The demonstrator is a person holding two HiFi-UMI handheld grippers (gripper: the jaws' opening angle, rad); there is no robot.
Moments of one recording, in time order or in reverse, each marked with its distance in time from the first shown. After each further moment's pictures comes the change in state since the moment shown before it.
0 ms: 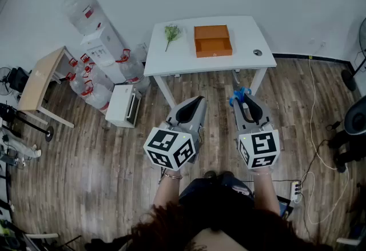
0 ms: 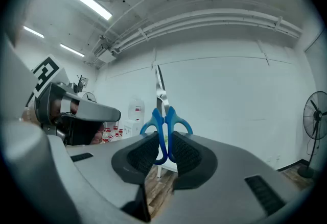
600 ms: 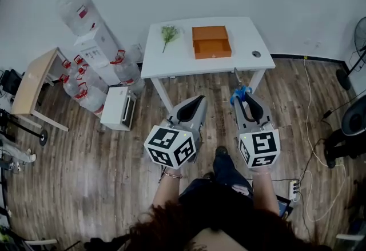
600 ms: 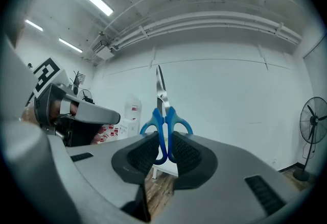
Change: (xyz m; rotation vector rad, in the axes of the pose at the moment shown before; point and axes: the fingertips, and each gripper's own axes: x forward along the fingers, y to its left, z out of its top) left arm 0.010 0.039 0.003 -0.031 0.000 -0.042; right arm 0.036 0.010 0.005 -0.022 -0.014 -0.038
